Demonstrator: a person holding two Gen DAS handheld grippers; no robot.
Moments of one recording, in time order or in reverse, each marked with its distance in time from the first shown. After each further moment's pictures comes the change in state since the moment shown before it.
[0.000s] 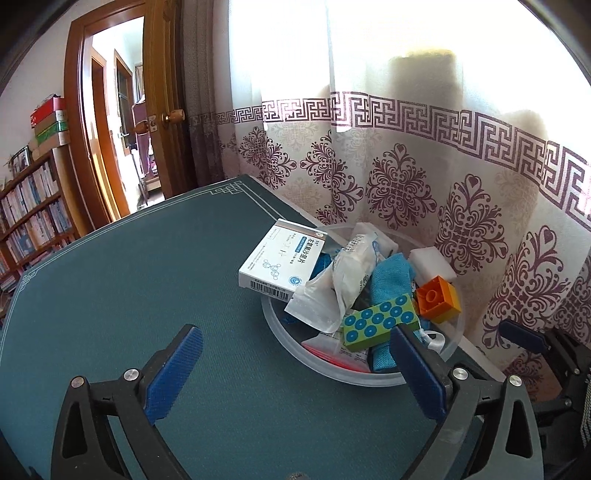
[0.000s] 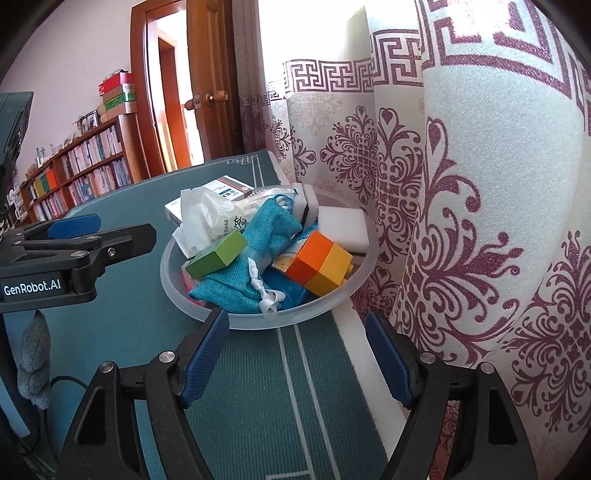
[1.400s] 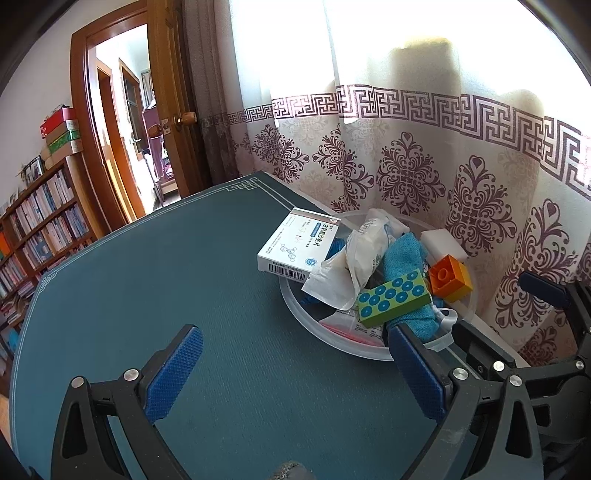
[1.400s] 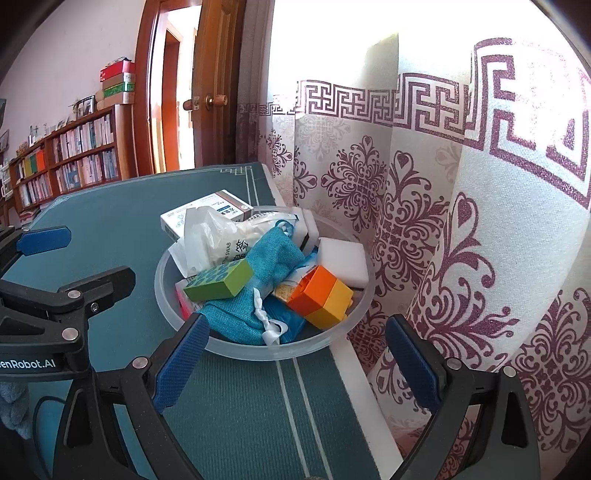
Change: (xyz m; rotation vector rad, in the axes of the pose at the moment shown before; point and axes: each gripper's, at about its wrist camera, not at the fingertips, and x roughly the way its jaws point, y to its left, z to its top) left arm -0.011 -0.002 -0.017 0.039 0.016 0.068; right arm -0.002 0.022 0.016 -0.087 -0.040 -0.103
